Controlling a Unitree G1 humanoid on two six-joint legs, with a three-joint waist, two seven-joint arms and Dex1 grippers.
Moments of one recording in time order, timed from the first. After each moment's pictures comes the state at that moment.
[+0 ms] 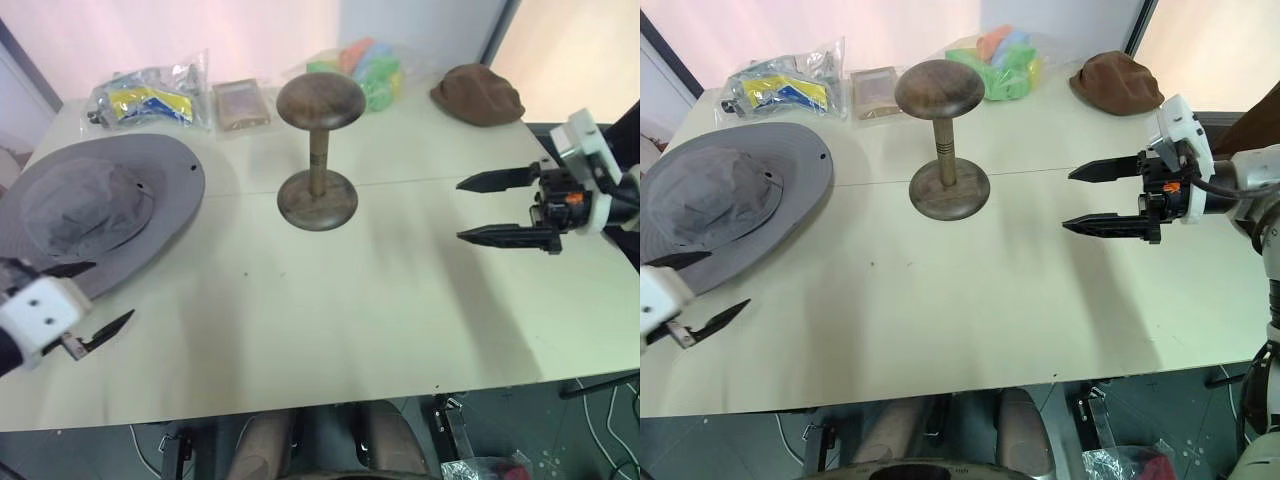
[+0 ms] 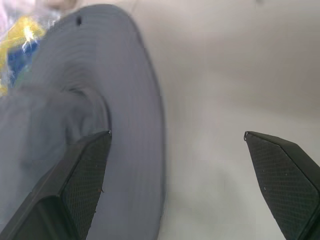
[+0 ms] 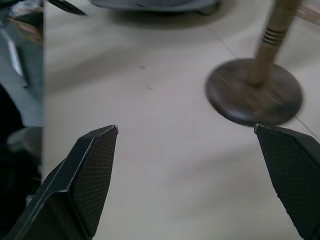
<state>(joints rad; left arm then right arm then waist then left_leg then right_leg) 0.42 0.89 0.61 -0.41 -0.05 0.03 -0.81 -0.60 -1.06 -0.17 -0.10 0.62 0.71 1.45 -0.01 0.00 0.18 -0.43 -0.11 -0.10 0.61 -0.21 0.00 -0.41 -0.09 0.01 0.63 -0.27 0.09</state>
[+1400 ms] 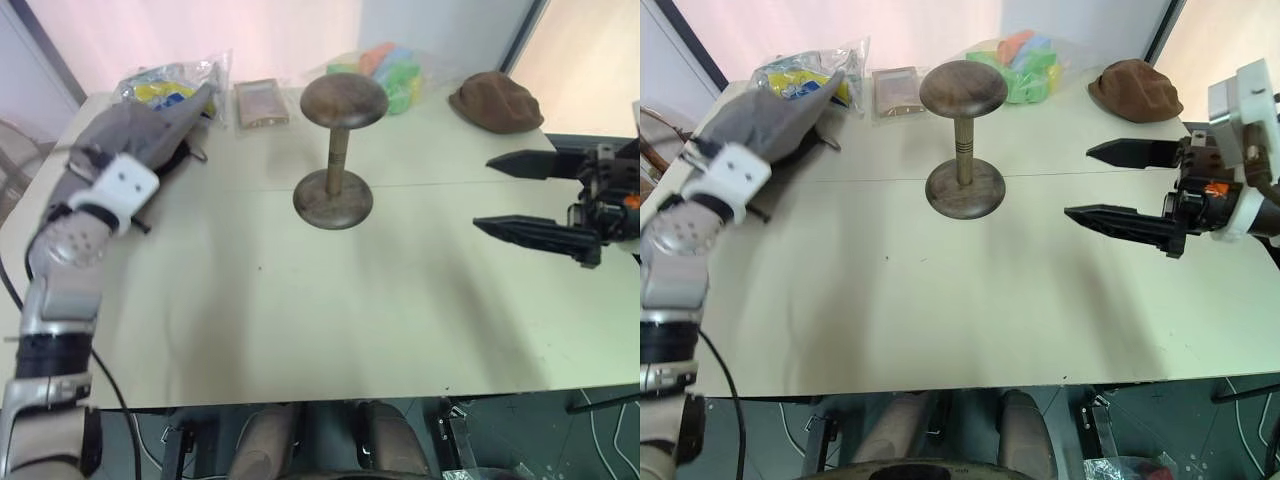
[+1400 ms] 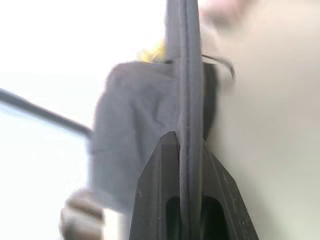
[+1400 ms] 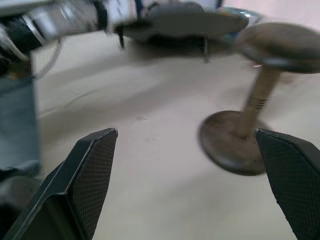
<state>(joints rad) -0.58 0.76 0.17 0.10 0.27 0.23 -0.44 -0.41 -1.13 -0.51 -0.39 0.92 0.90 1.02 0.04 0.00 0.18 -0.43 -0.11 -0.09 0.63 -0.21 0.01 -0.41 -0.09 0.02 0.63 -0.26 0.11</state>
